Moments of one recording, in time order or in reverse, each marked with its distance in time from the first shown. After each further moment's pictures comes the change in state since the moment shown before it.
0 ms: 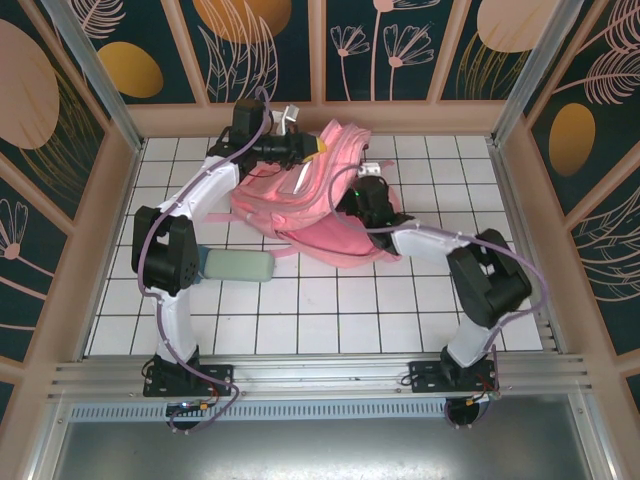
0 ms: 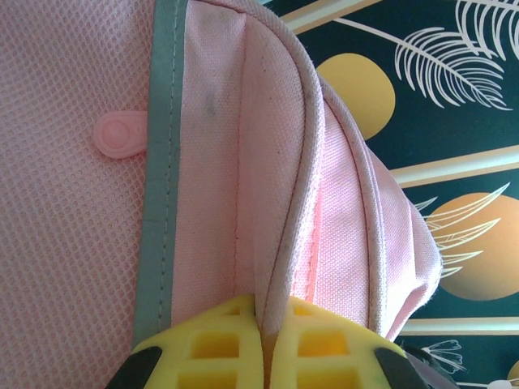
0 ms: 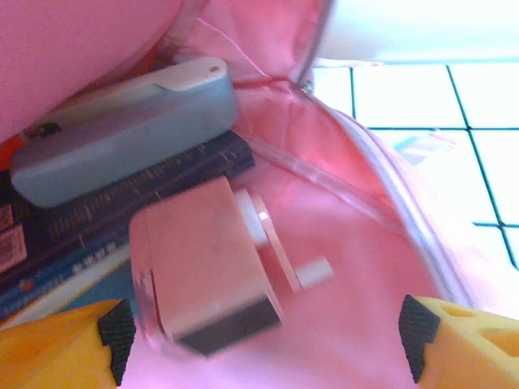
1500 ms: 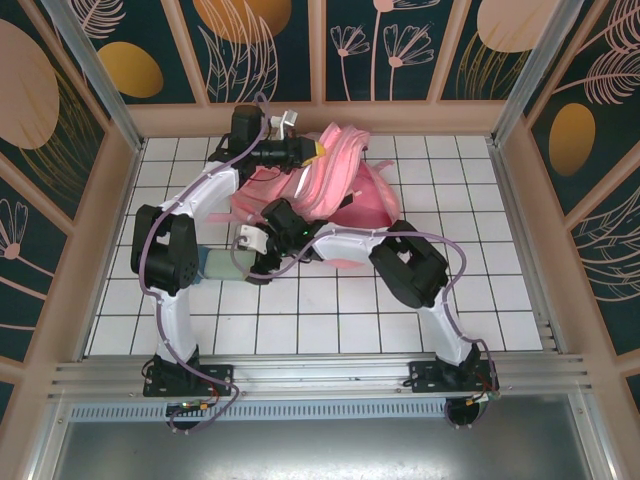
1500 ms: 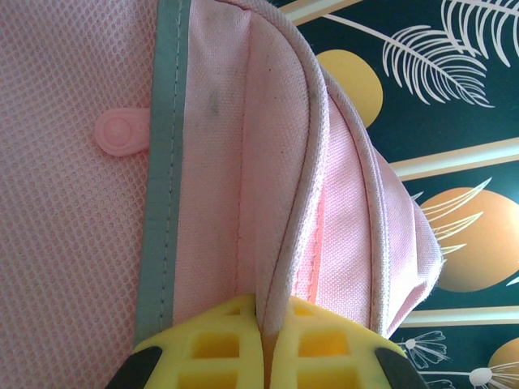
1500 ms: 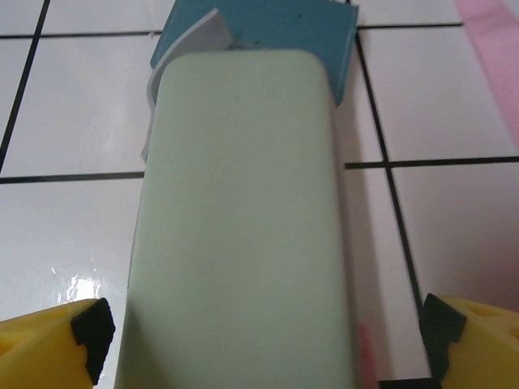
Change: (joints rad) left arm 0.014 0.000 -0.080 0.129 0.045 -0.056; right arm 0.356 0.513 0.578 -0.365 -0.763 -0.756
